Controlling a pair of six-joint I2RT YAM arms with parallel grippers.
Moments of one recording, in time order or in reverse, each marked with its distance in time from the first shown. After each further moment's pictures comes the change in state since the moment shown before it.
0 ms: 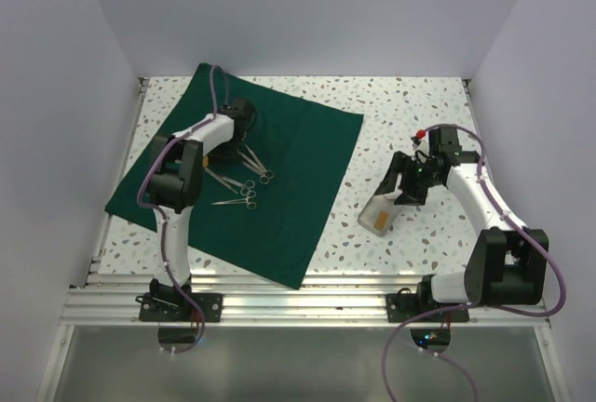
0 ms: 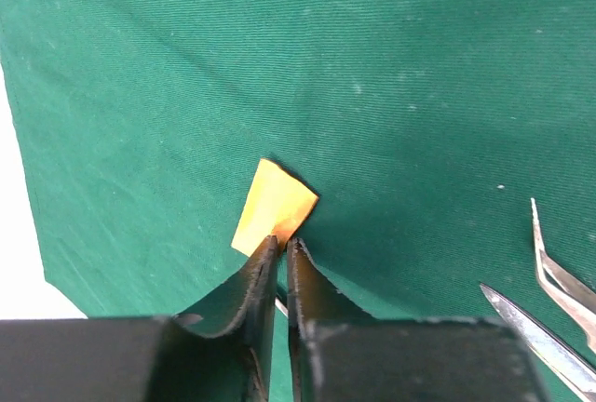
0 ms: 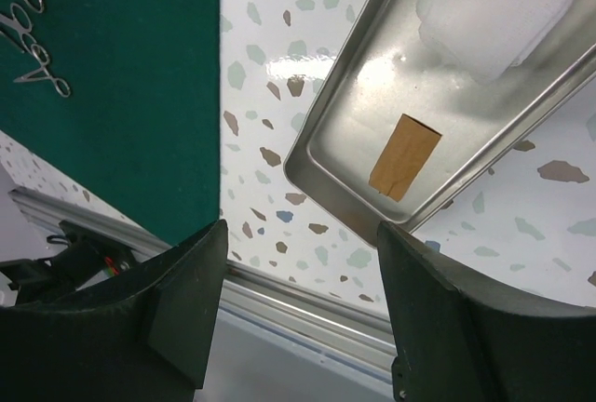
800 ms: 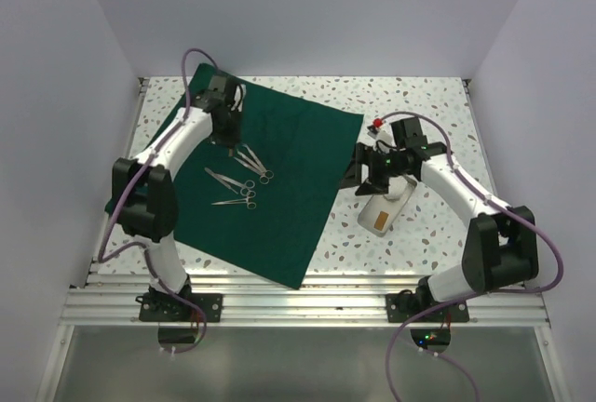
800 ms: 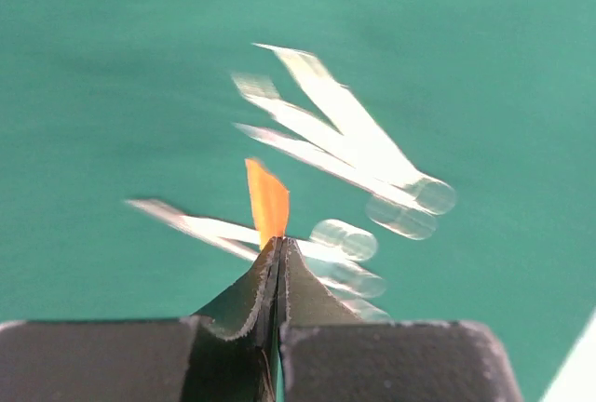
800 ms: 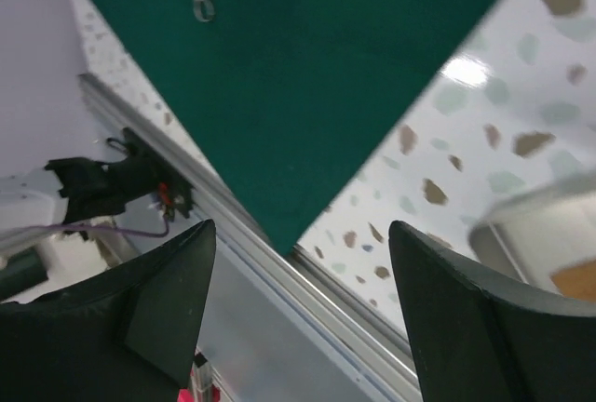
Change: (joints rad) left arm 0.008 -0.295 0.000 -0.076 0.457 -0.032; right arm 0.234 0.094 0.066 0.147 -0.183 0.047
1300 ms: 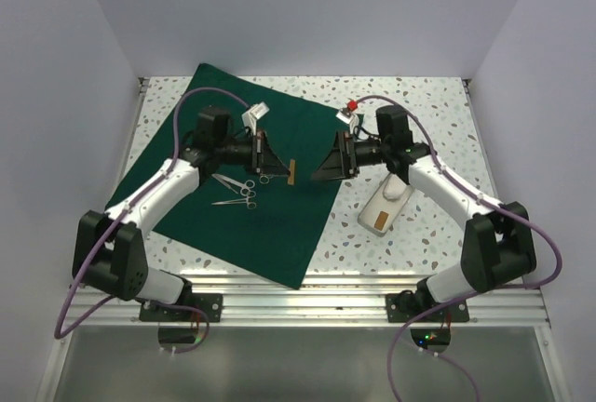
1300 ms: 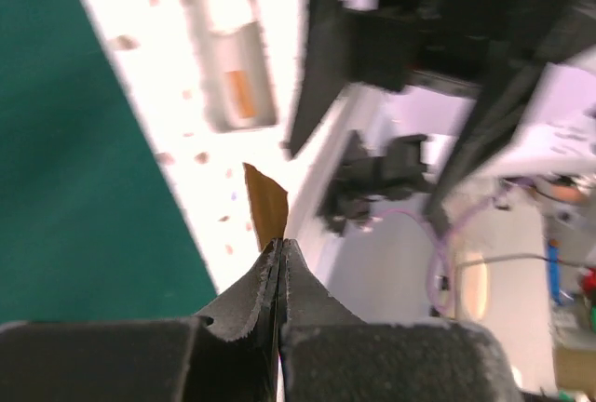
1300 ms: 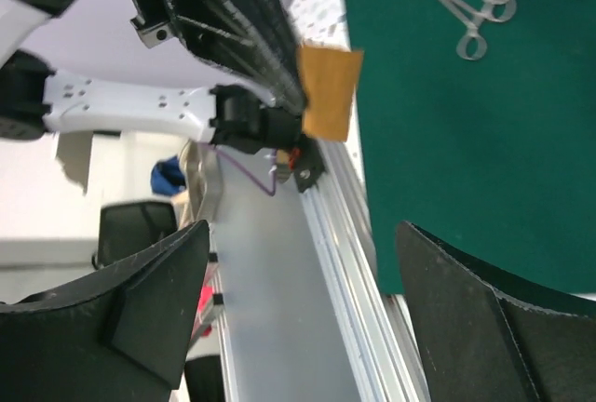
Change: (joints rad) left arm -0.083 -0.439 -0.549 0.571 1.070 -0.301; right arm 0.128 0.026 0.021 0.460 -0.447 0.152
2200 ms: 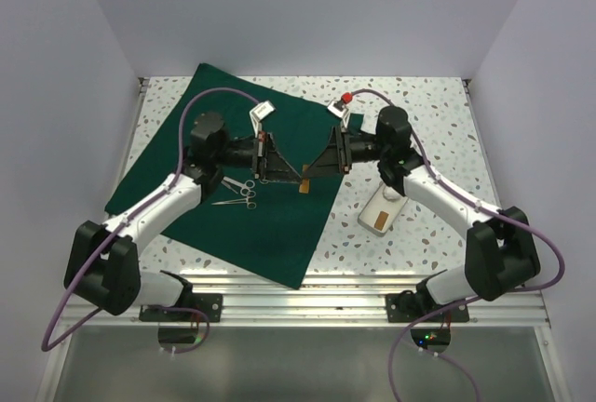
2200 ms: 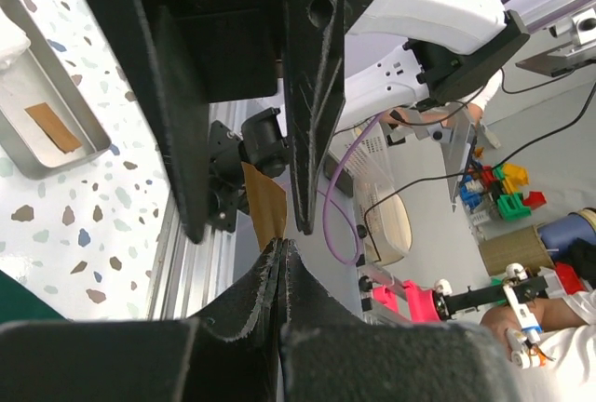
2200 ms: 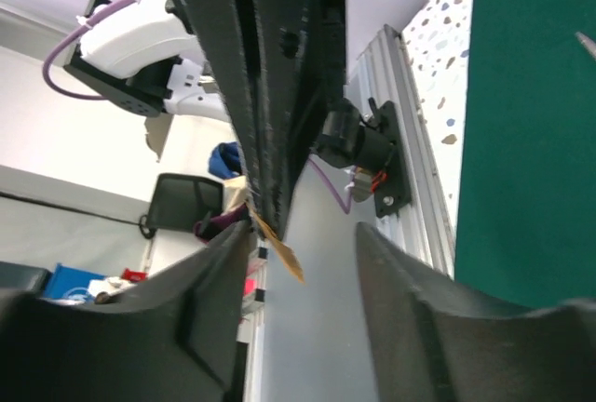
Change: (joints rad) left arm -0.077 -0.116 -0.159 0.658 0.312 -0.465; right arm 0.087 -0.042 -0.084 0.585 -0.122 0.438
